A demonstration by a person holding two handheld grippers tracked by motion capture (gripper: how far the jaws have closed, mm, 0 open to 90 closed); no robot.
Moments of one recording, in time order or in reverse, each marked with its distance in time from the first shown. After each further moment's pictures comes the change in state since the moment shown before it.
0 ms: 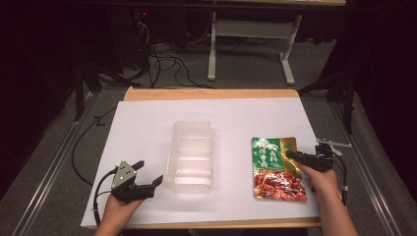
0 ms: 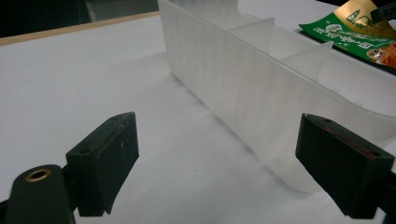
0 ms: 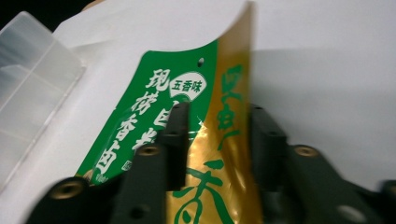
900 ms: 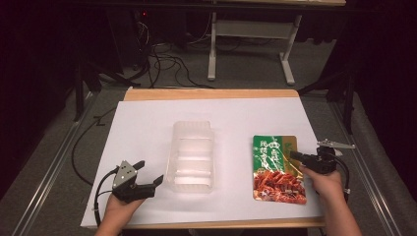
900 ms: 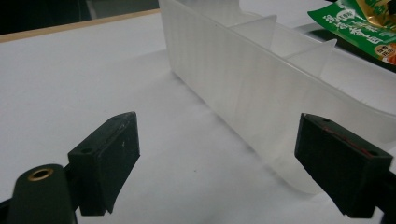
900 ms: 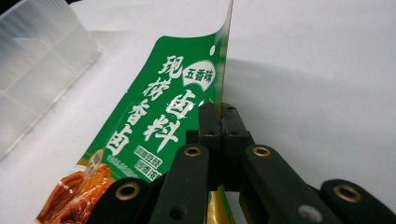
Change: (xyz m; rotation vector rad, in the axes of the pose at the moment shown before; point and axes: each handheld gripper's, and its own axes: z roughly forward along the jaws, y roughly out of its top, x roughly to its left) left arm 0.000 -0.001 0.003 0.004 0.002 -0.005; right arm 0.022 0.000 -0.019 -0.020 -0.015 -0.179
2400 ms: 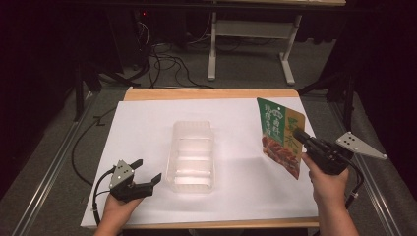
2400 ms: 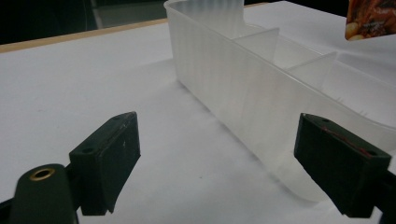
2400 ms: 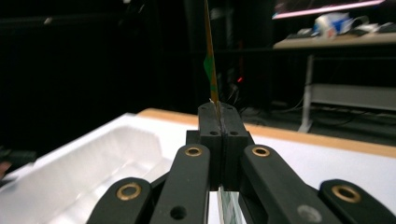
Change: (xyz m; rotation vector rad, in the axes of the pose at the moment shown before) left arm 0.003 0.002 -0.004 -0.031 0.013 -0.008; right arm 0.113 0.049 -0.068 -0.494 0.009 -0.231
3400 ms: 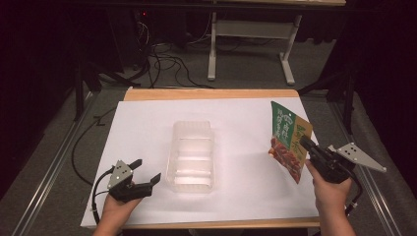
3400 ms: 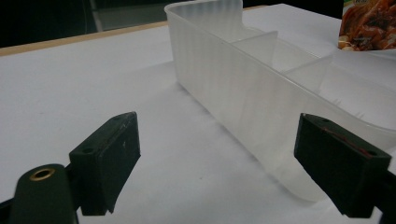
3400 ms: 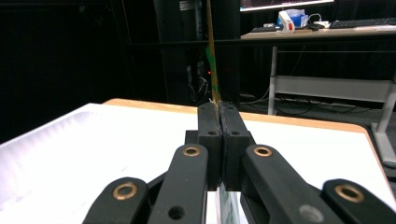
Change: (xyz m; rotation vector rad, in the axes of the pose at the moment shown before) left arm 0.001 0.001 -0.004 -0.010 -0.004 -0.001; right arm -0.007 -0.027 -0.013 0.018 -0.137 -0.019
